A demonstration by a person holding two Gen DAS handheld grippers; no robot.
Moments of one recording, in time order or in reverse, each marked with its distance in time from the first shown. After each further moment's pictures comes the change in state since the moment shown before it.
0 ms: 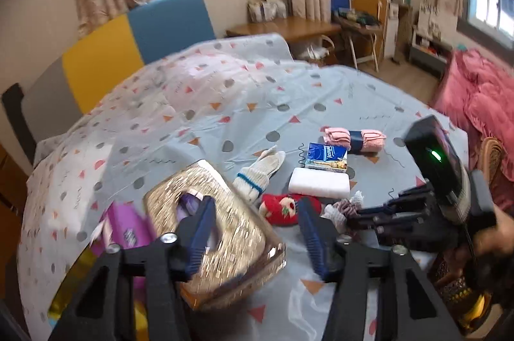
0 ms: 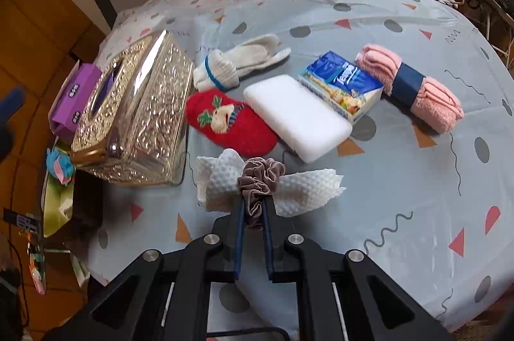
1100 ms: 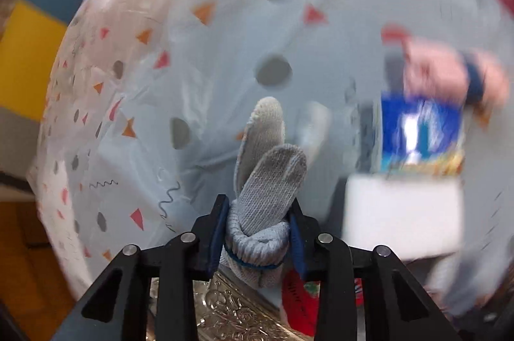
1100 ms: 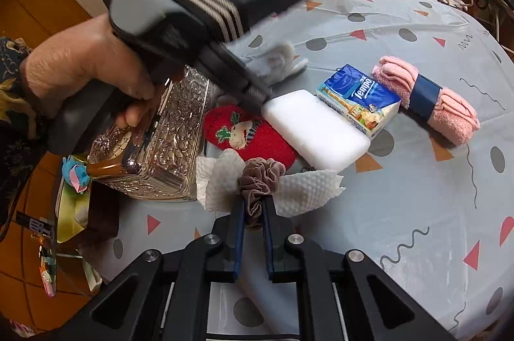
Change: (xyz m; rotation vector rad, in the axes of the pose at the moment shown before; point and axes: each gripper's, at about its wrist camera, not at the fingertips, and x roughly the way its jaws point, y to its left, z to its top) left arm 0.244 -0.018 0.067 0.208 0.553 0.080; right arm 0.003 0.002 0.008 -0.003 -0.028 0.074
